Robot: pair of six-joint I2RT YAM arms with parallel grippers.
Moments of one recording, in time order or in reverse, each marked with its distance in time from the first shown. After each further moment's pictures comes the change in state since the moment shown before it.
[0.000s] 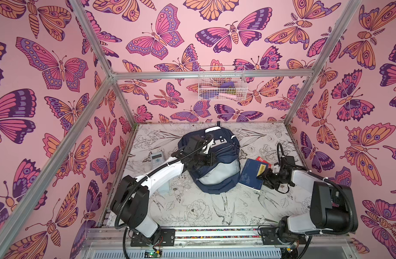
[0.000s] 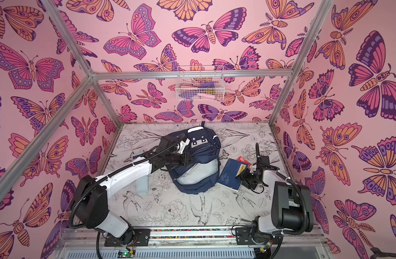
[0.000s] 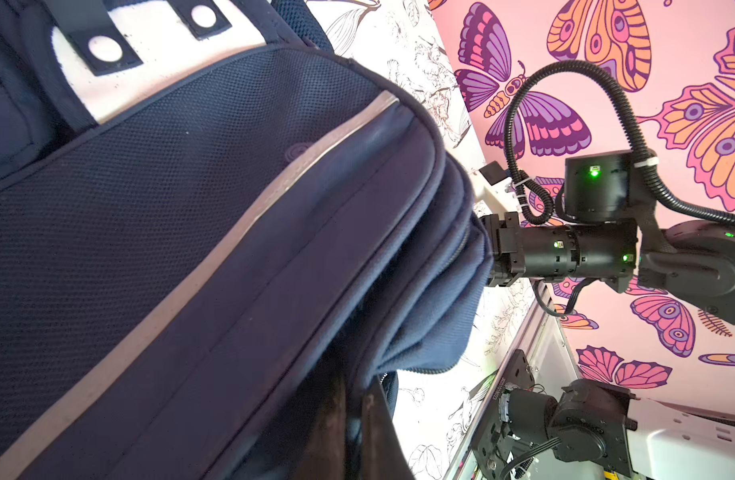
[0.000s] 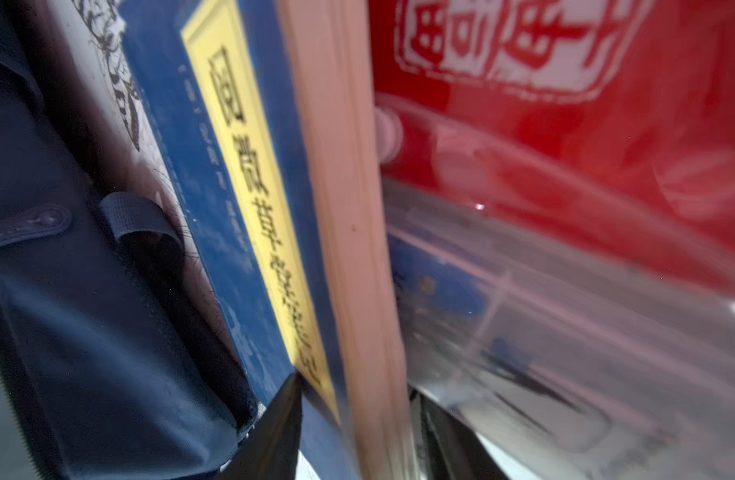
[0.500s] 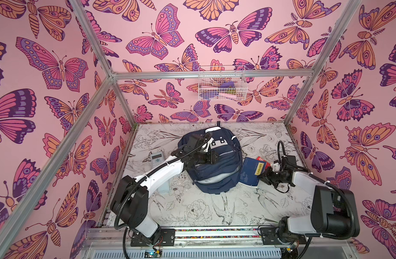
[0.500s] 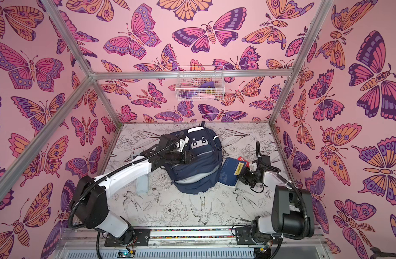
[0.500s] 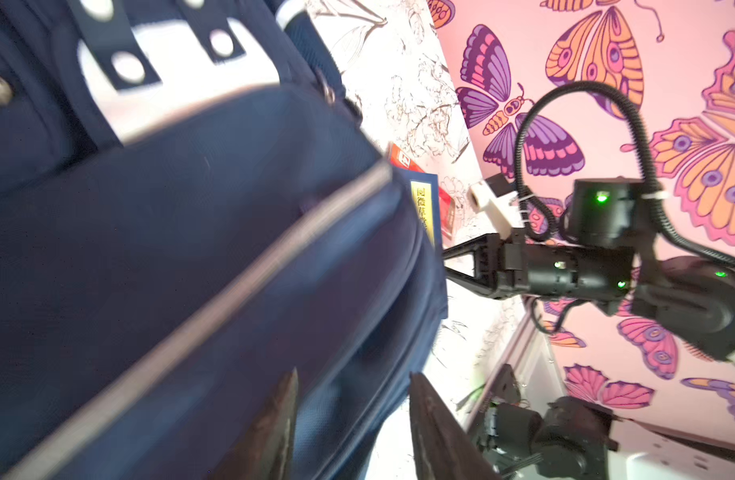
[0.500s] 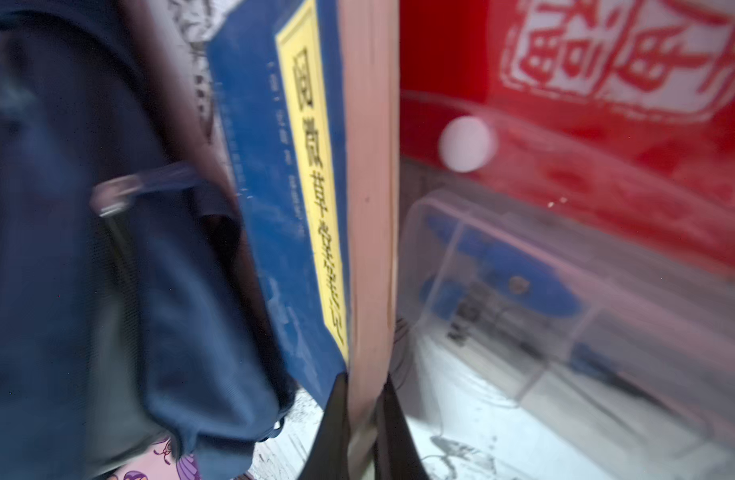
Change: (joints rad) left arm 0.000 0.000 0.047 -0.027 -0.024 -0.049; right arm 0.000 -0.085 -0.013 0.037 -0.075 0.008
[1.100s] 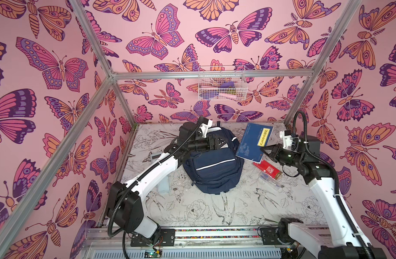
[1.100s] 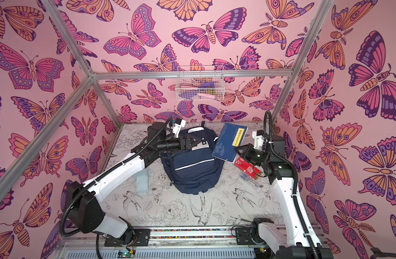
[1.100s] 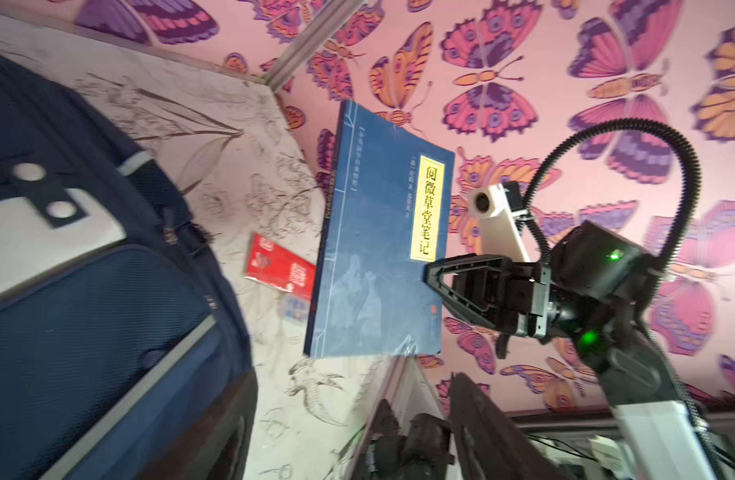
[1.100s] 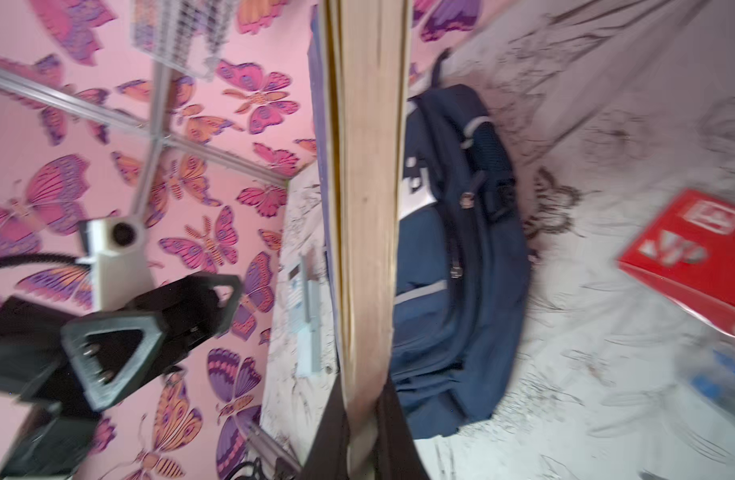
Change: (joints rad) left arm 0.045 -0.056 0.047 0.335 0.279 -0.230; right arm 0.150 -0.369 0.394 -0.093 -0.121 0.130
